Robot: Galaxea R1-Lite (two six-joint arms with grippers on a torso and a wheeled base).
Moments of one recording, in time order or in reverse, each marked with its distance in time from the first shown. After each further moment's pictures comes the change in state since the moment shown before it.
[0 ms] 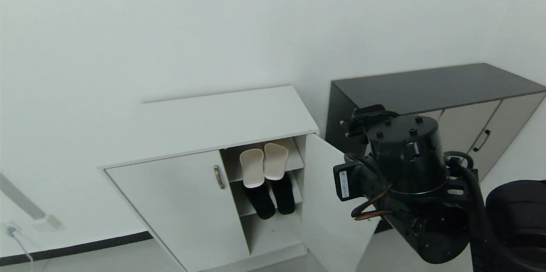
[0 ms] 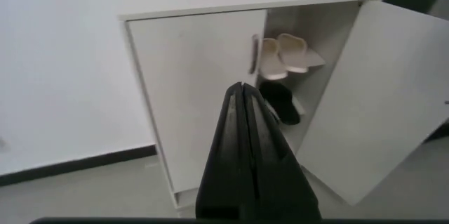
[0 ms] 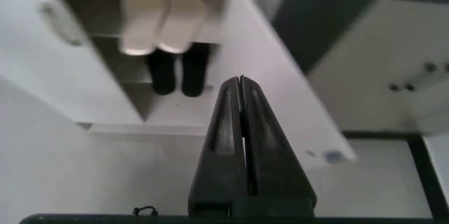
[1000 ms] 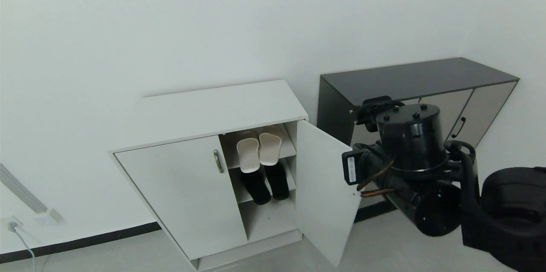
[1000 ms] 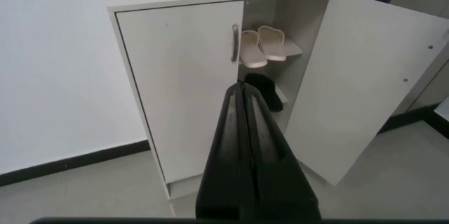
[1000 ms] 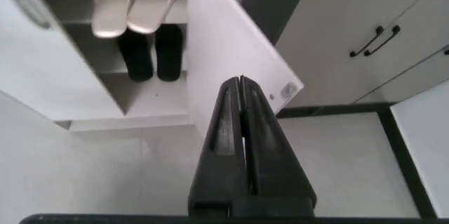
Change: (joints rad) left arm -0.001 0.000 0.000 0.000 0.000 0.000; right arm -0.117 0.024 -0.015 -0.038 0.051 -0.028
